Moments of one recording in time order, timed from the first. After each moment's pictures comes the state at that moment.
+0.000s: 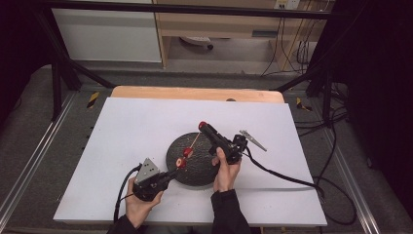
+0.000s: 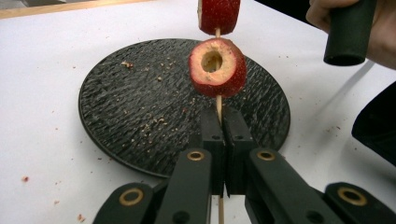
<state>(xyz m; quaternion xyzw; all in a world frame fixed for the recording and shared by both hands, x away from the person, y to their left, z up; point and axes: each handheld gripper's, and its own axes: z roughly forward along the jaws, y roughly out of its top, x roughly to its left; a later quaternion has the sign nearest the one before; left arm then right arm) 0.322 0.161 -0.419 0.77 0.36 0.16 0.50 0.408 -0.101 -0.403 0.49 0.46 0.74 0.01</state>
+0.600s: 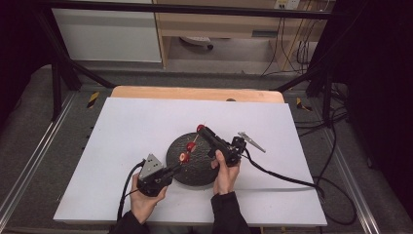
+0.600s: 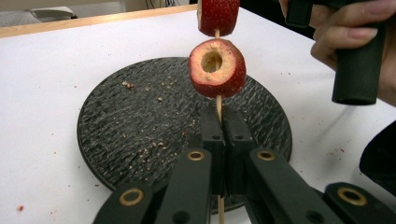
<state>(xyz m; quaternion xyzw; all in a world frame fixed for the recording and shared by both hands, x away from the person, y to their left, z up) 0.330 0.151 -0.412 0.76 0.36 0.17 0.51 0.404 -0.099 -0.407 0.48 0.47 0.74 -0.01</state>
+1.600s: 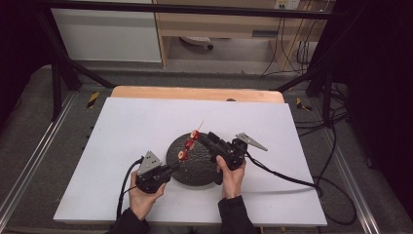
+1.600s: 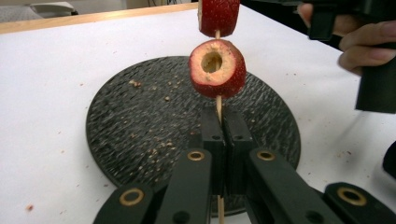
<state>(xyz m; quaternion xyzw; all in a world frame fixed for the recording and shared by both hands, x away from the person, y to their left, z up) 0.338 0.160 -0.413 0.76 0.37 0.17 0.51 0.398 -0.109 -0.404 0.46 0.56 0.69 0.04</state>
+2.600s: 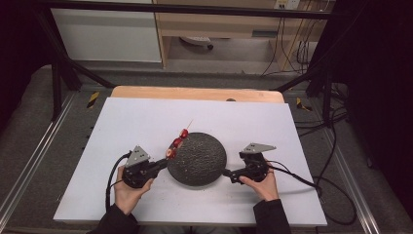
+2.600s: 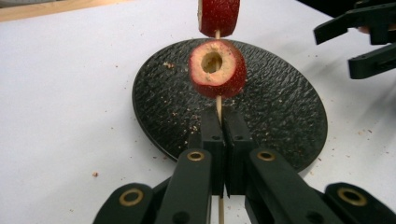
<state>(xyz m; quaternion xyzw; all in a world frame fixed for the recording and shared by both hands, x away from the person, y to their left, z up) 0.351 0.189 -0.399 0.78 0.38 0.16 0.46 0.385 -0.180 -0.430 0.39 0.80 0.44 0.10</state>
